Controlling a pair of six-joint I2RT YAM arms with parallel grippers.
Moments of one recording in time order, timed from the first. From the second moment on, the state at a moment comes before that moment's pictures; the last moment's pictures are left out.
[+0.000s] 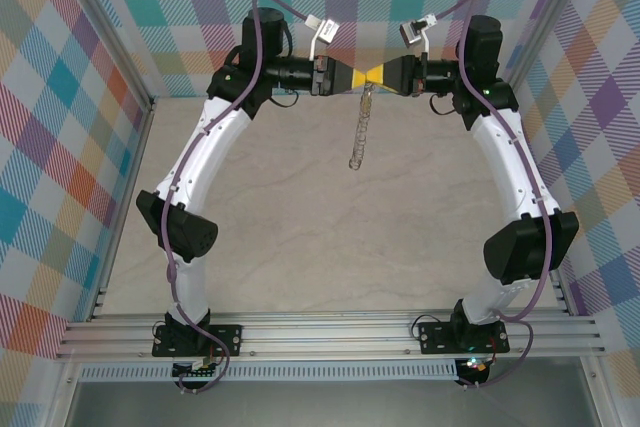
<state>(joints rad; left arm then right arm) -0.49 1.99 2.35 -0.60 1.05 -0.45 0.18 1.69 1.84 -0.30 -1.33 0.71</state>
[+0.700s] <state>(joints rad) -0.51 1.99 2.28 -0.41 0.95 -0.59 0.16 1.55 1.59 -0.16 -1.21 0.80</state>
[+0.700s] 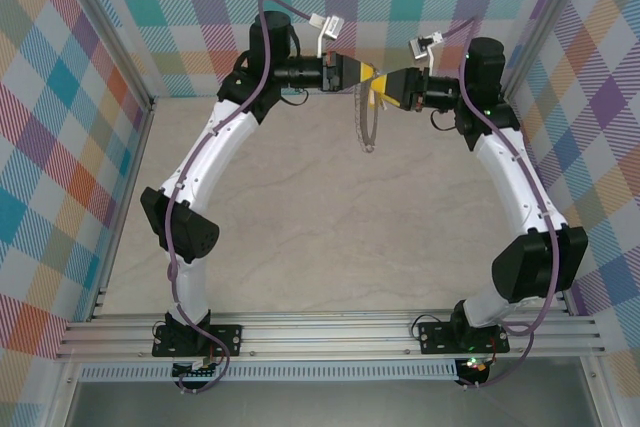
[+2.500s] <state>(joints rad) -0.56 1.87 2.06 -0.15 0.75 -0.70 0.25 1.37 1.62 -0.38 -0.84 0.71</state>
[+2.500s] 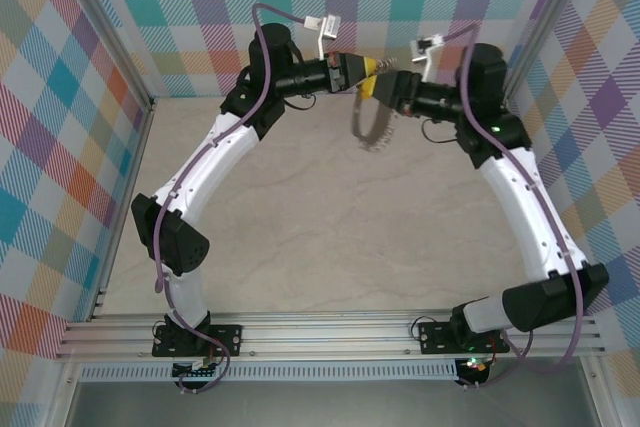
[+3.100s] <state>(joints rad) -0.56 1.88 2.09 0.04 0.87 -0.80 0.03 1.34 1.51 0.07 -0.94 1.07</state>
